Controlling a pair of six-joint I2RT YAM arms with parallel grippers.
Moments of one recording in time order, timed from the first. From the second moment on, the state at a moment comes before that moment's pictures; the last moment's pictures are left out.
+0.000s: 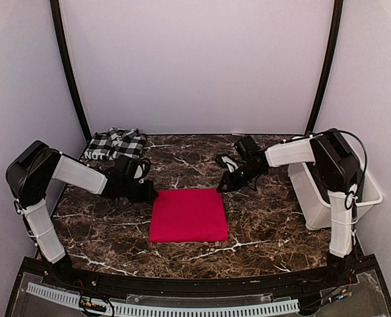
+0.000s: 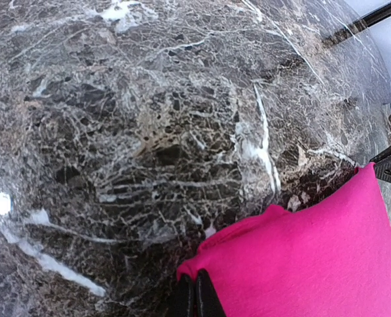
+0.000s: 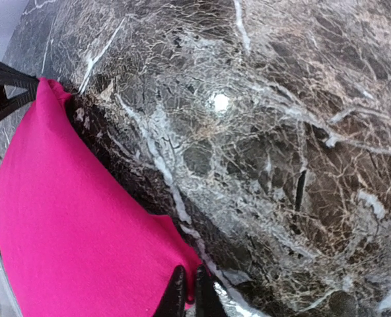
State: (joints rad) left arm -0.50 1.80 0.83 0.14 0.18 -0.53; right arm 0.55 2.11 1.40 -0.36 -0.54 0.09
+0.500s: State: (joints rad) left arm -0.49 1.40 0.84 0.01 0.22 -0.54; right arm 0.55 1.67 1.32 -0.38 -0.53 0.19
